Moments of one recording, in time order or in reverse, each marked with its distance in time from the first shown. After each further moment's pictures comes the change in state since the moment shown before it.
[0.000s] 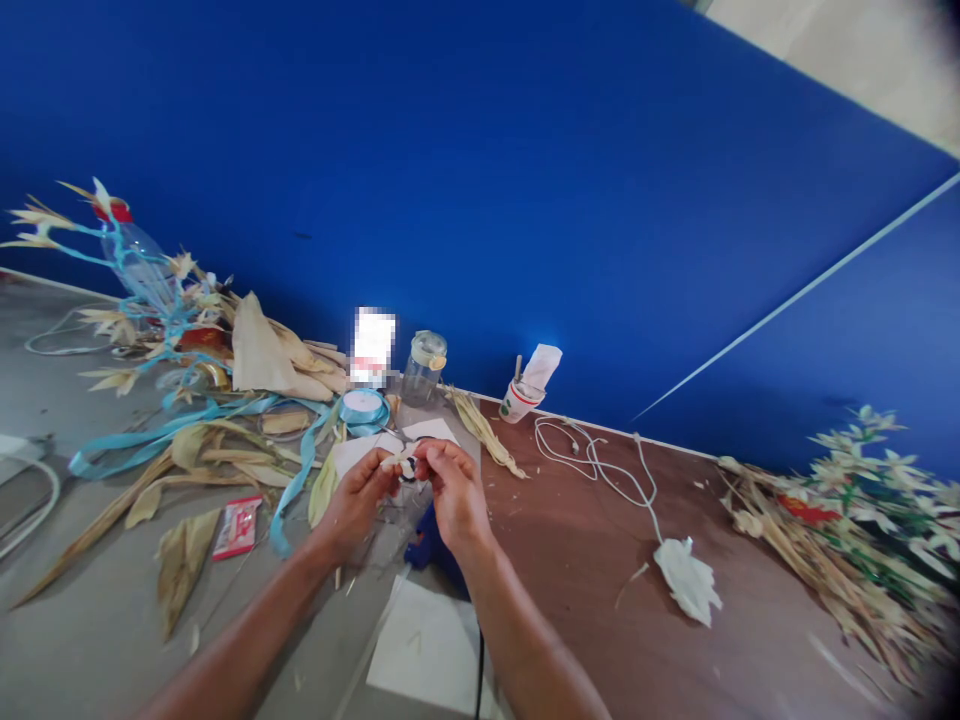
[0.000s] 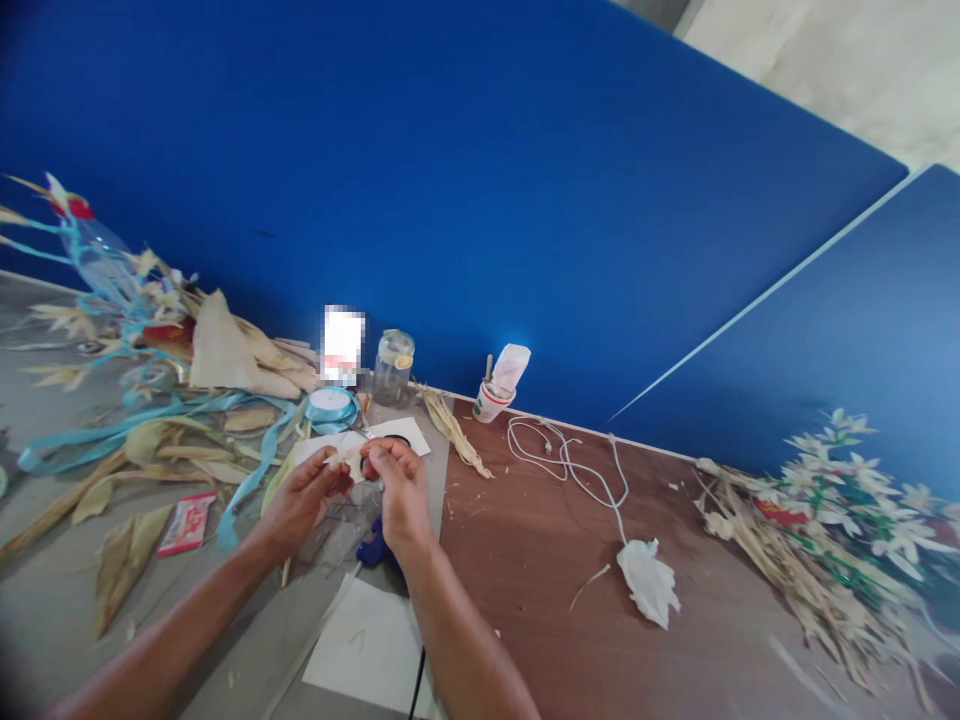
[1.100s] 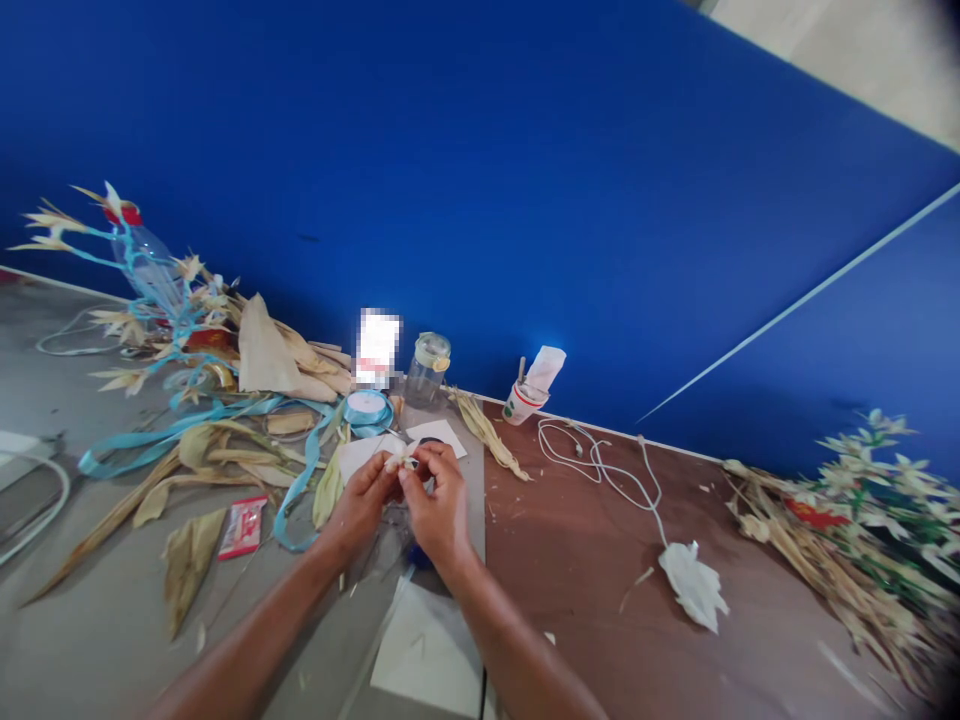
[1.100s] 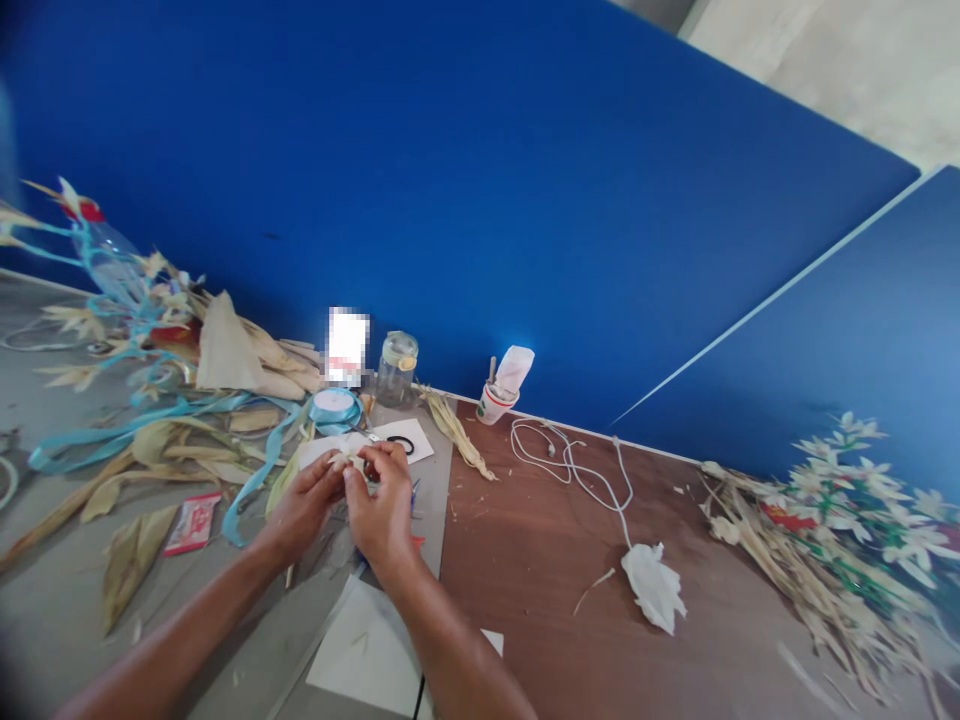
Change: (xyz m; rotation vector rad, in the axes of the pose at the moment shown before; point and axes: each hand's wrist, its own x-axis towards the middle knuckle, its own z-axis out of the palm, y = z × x) left_hand -0.005 0.004 0.005 -0.015 -0.043 -0.001; right_hand -0.014 0.007 0.014 -0.585 0.032 -0.287
